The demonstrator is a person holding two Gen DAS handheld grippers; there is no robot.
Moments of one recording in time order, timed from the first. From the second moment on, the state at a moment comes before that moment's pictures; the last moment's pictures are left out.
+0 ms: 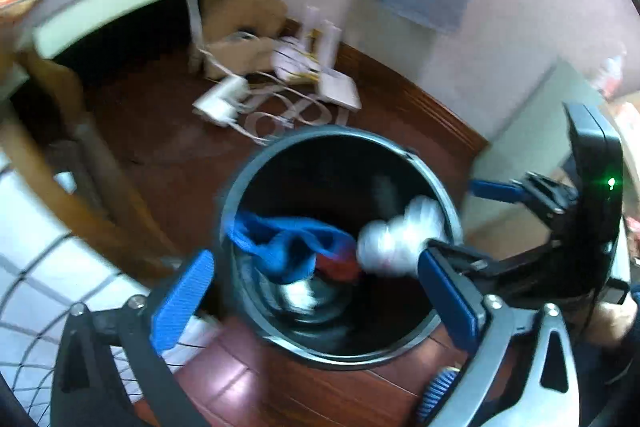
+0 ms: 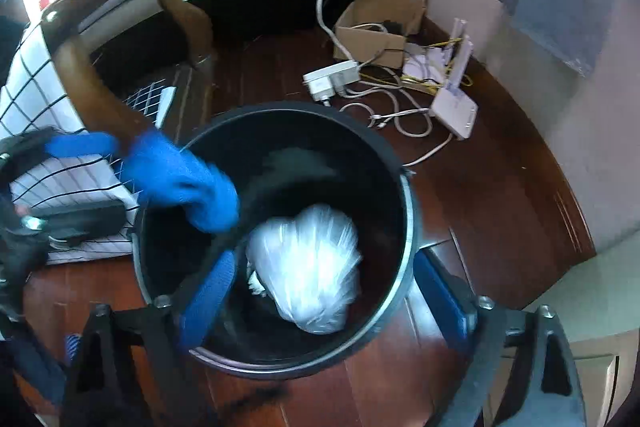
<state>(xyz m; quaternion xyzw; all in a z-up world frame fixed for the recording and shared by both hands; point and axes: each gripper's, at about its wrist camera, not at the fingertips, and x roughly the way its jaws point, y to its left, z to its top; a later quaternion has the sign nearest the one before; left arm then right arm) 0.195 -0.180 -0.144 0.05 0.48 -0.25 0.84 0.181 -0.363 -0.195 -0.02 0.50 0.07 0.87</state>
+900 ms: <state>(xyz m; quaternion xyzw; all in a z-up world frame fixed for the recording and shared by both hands) 0.166 -0.104 -0.076 0.04 0.39 -0.14 0.91 0.167 -0.323 -0.107 -0.02 0.42 0.05 0.91</state>
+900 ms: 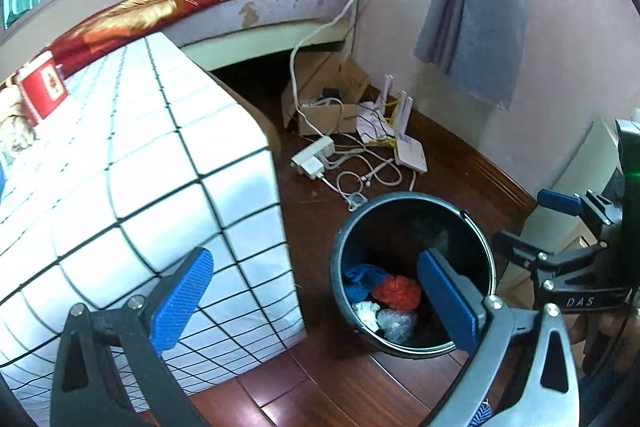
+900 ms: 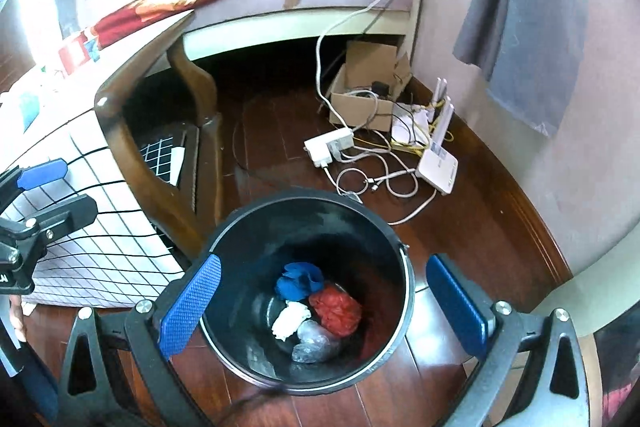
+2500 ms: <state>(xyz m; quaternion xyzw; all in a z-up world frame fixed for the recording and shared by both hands) 0.116 0.188 -0.031 -0.07 0.36 0.13 0.92 0.197 -0.018 -0.016 -0.10 0.32 0.30 0.89</state>
